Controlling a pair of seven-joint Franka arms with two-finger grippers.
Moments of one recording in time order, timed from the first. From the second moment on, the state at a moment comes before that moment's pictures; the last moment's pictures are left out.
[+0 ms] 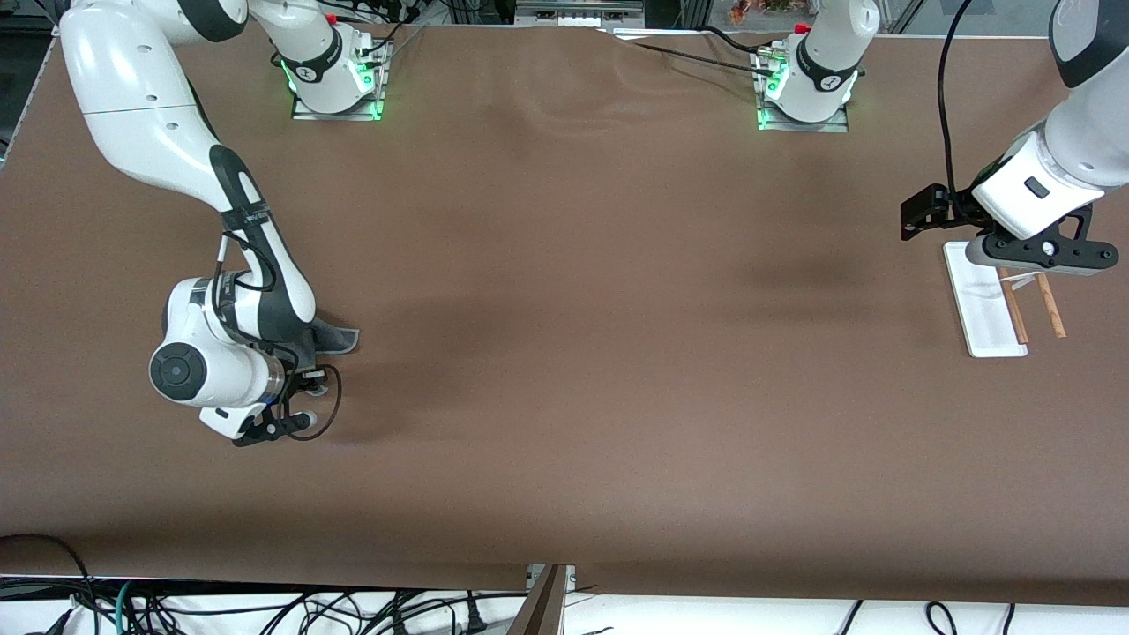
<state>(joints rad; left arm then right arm) 0.04 0.03 -0.12 -1.67 0.02 1.61 0.01 0.04 0.80 0.06 -1.47 -0.05 2.14 -0.17</state>
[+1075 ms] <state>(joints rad) 0.04 0.03 -0.12 -1.67 0.02 1.61 0.01 0.06 0.56 0.16 -1.23 -0.05 1.83 -0.17</state>
